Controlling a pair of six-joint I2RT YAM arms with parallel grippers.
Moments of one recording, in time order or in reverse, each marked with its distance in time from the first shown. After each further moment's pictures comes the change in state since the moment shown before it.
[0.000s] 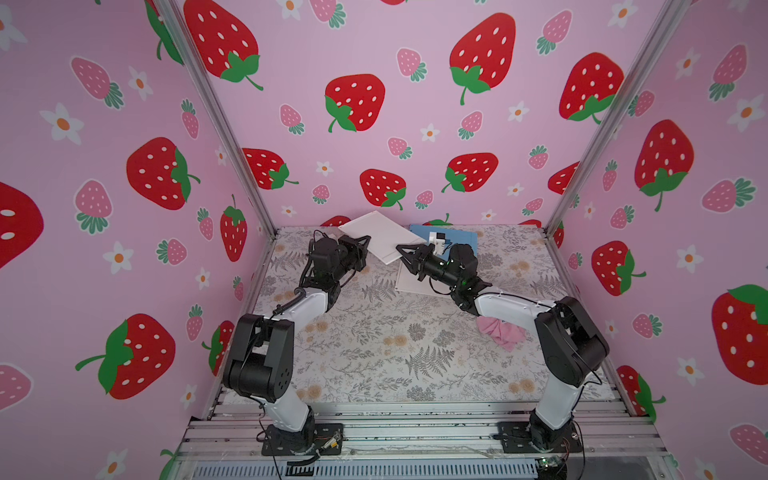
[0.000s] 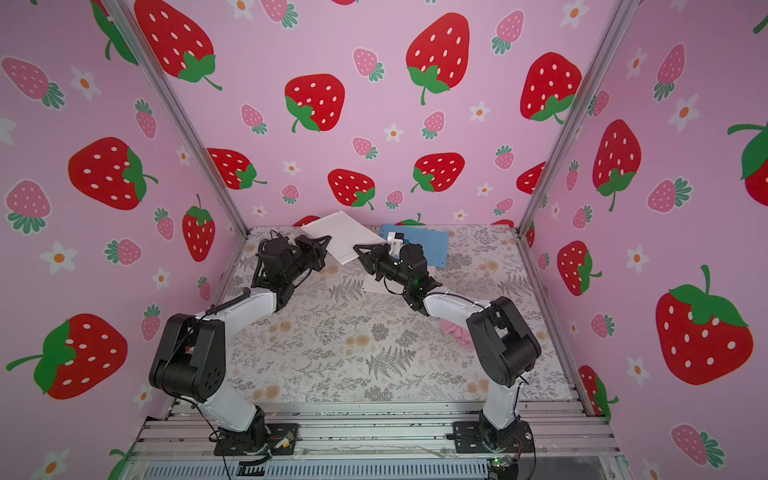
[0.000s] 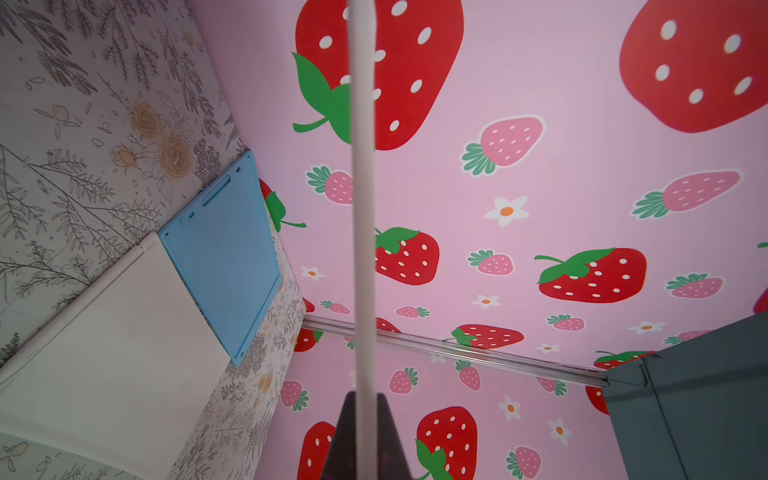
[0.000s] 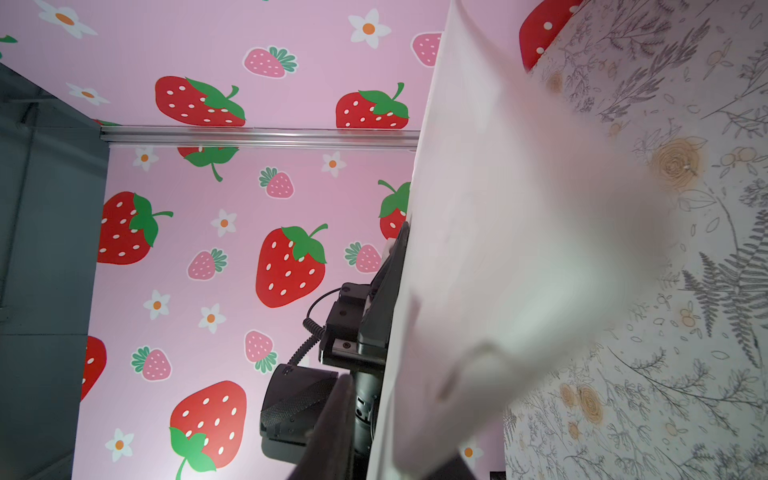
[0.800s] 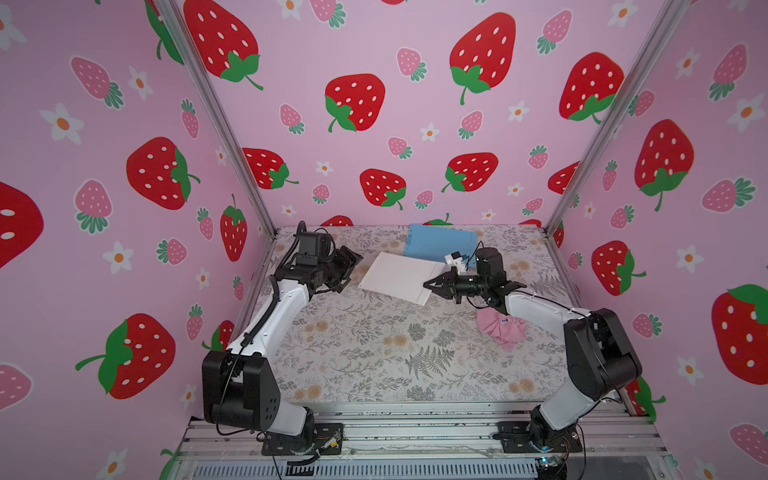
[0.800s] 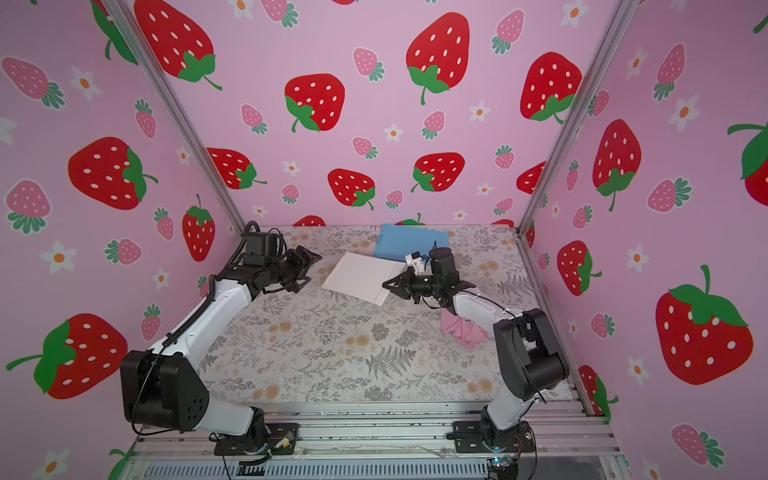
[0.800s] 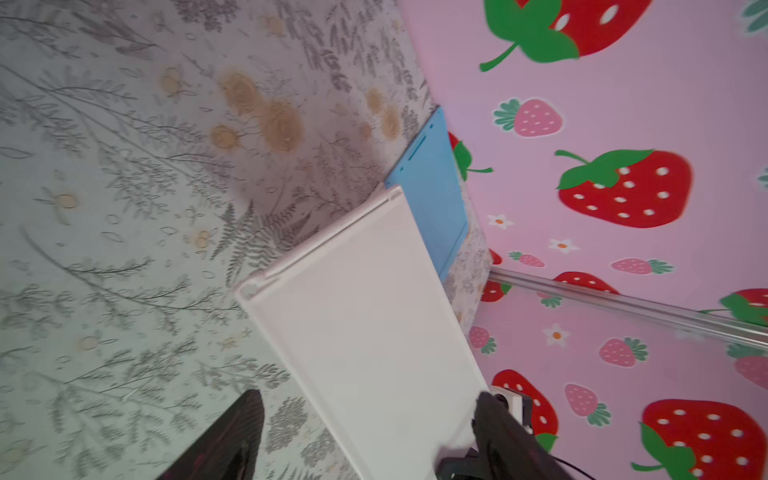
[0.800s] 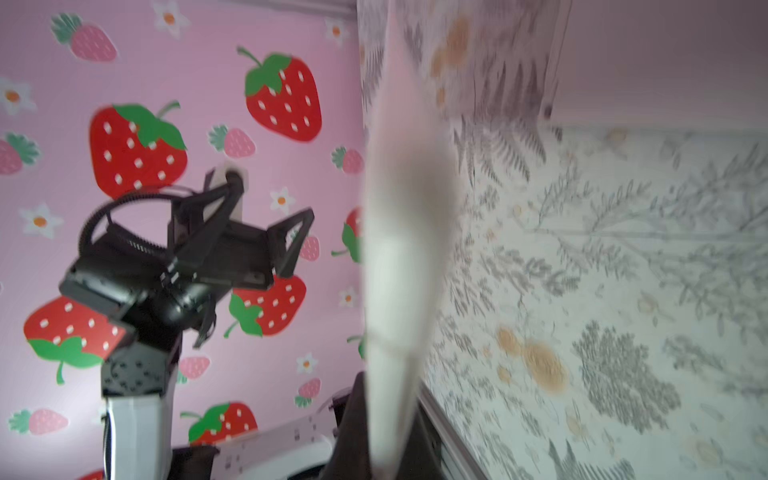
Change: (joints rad) left arm 0.071 -0.183 0.208 -1.117 0.051 0.644; right arm -0.201 -0.173 -0.167 -0.641 -0.586 -0.597
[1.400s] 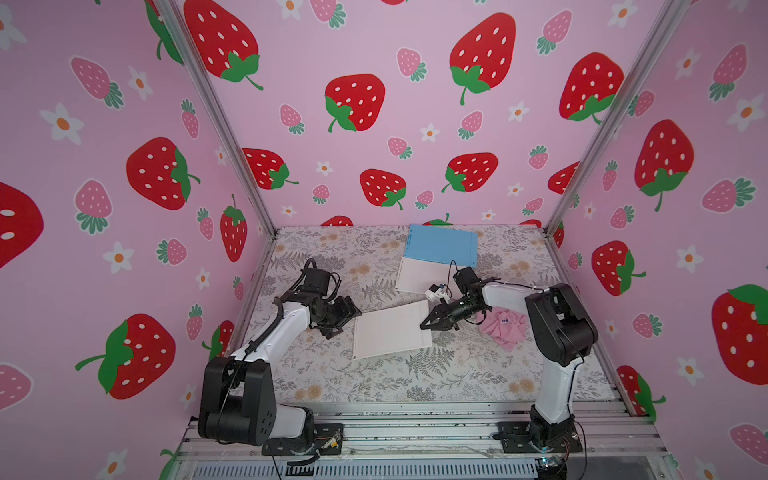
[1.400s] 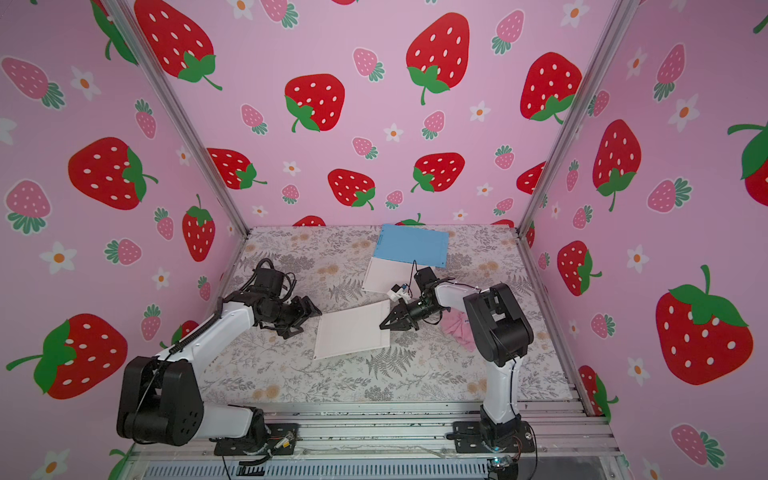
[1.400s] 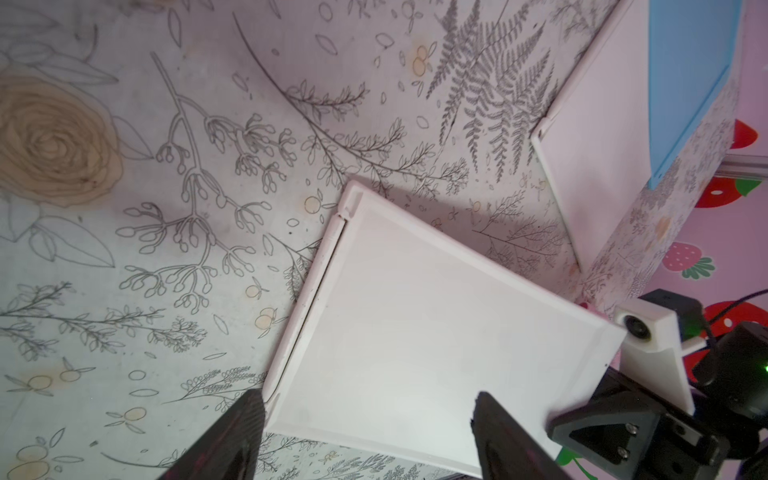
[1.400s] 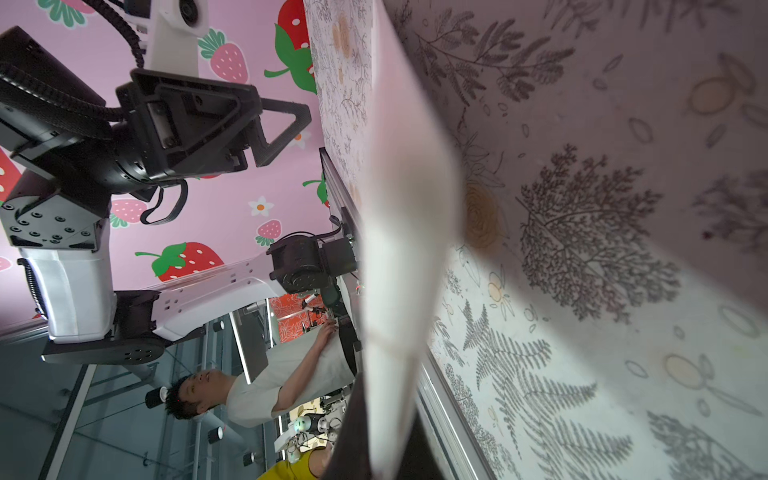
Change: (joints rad) left arm 0.002 -0.084 -0.321 -0.136 0.019 0.269; right arm 0.016 0.322 0.194 -0.667 -0.243 -0.715
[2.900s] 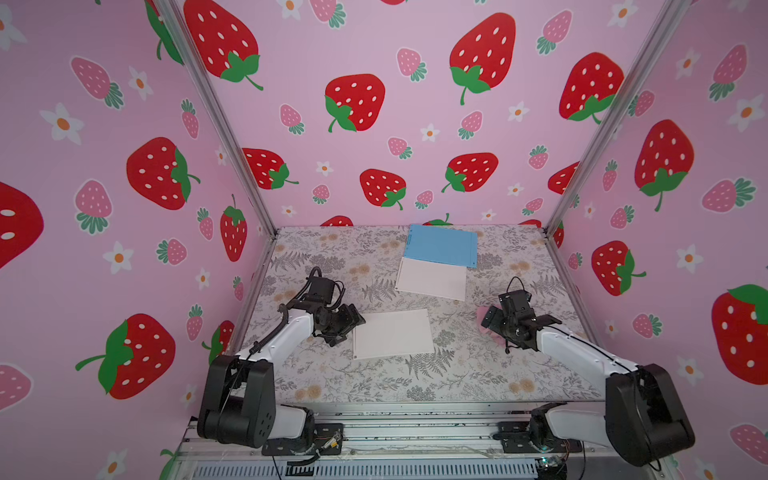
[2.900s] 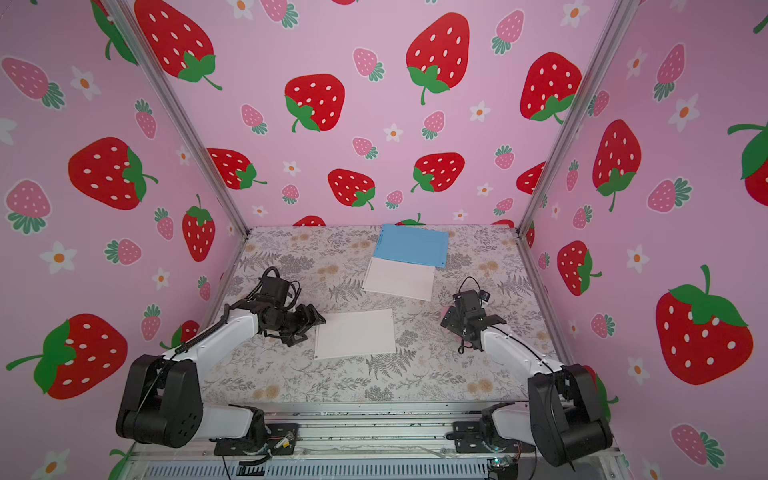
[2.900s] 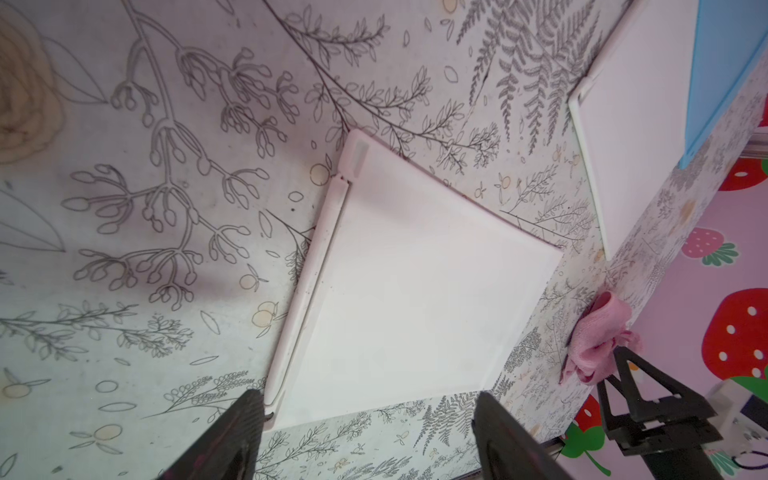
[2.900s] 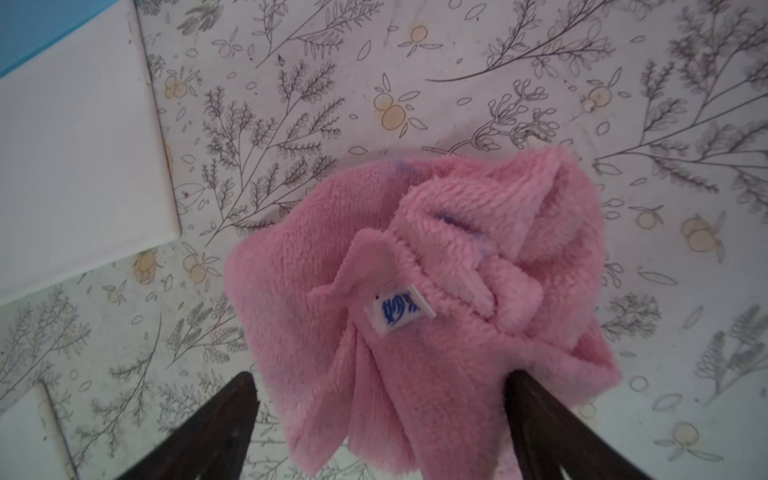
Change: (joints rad) left arm -0.034 0.007 -0.076 0.083 0.009 -0.011; right arm -0.163 -0.654 -0.539 0.214 1.553 0.481
